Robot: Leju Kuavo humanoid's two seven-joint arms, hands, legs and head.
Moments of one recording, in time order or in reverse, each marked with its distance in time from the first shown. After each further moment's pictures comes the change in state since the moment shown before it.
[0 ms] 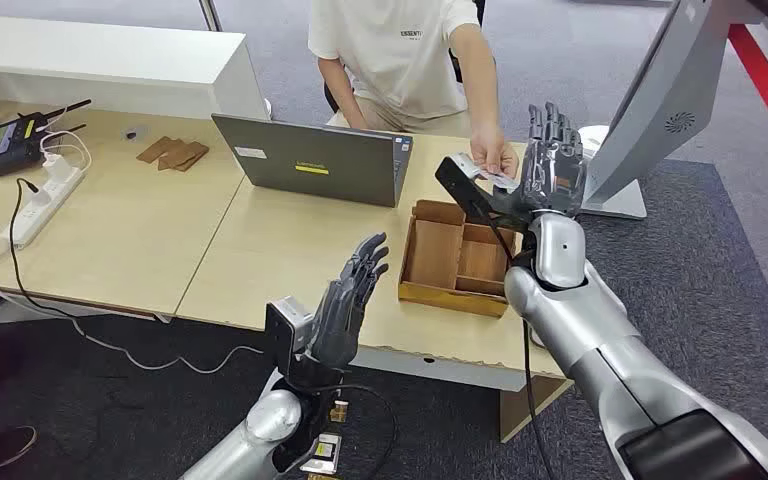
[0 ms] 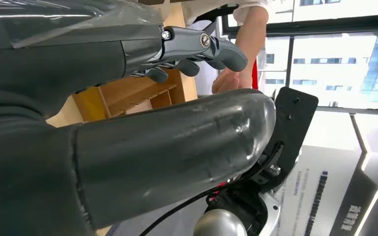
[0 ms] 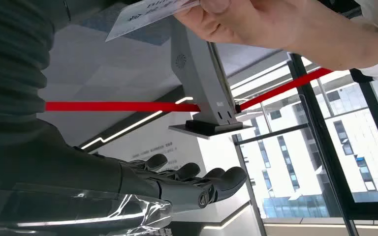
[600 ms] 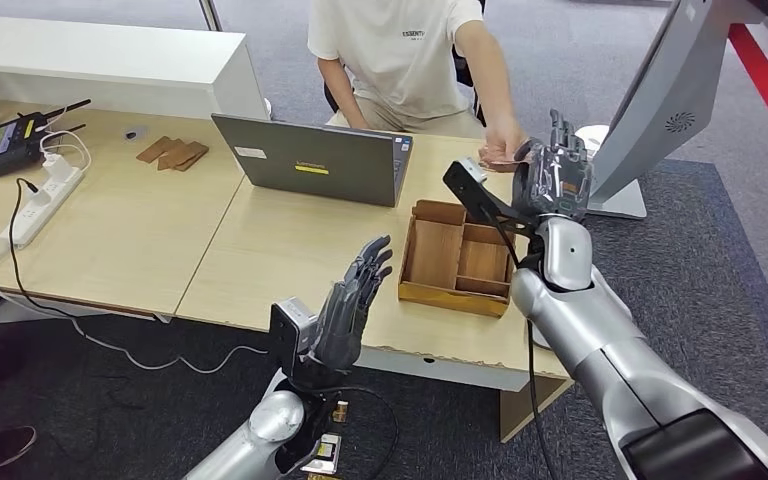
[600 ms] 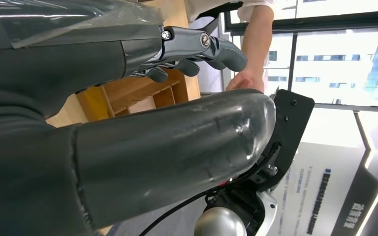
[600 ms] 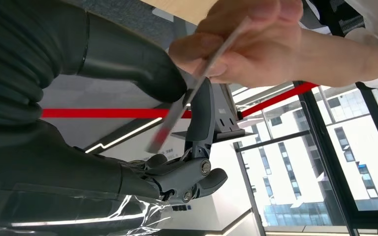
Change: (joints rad) left arm -0.001 -0.010 -0.001 0.014 -0.001 -0.008 0.000; right arm 0.000 -0.009 0.005 0.025 -0.054 -0.021 -0.049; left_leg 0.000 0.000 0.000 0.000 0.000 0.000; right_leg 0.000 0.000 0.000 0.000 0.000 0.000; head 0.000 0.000
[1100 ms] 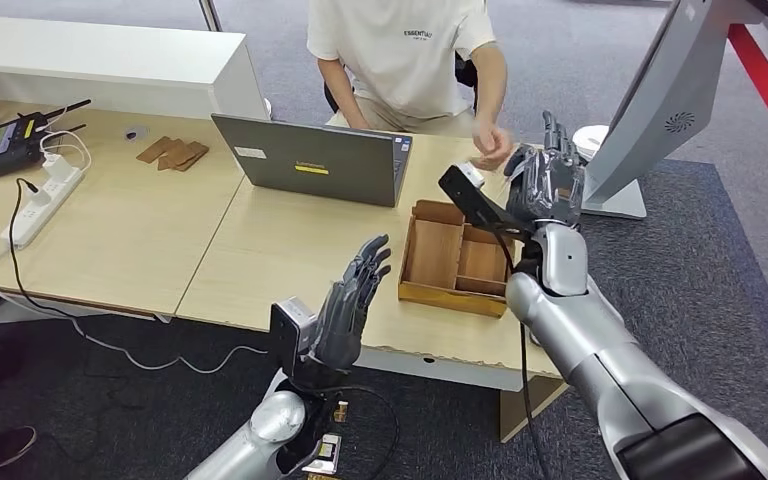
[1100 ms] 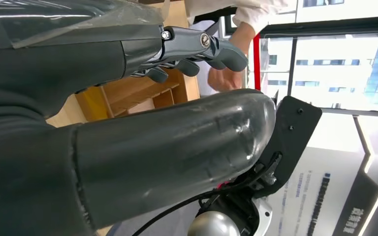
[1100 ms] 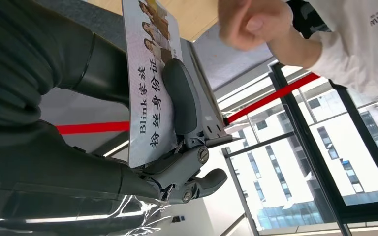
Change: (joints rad) left arm 0.001 -0.004 -0.001 0.000 0.000 0.023 -0.001; right arm 0.022 0.009 -0.002 -0.007 -0.082 -0.064 -0.087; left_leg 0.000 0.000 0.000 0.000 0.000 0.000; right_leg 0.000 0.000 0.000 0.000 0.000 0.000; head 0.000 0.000
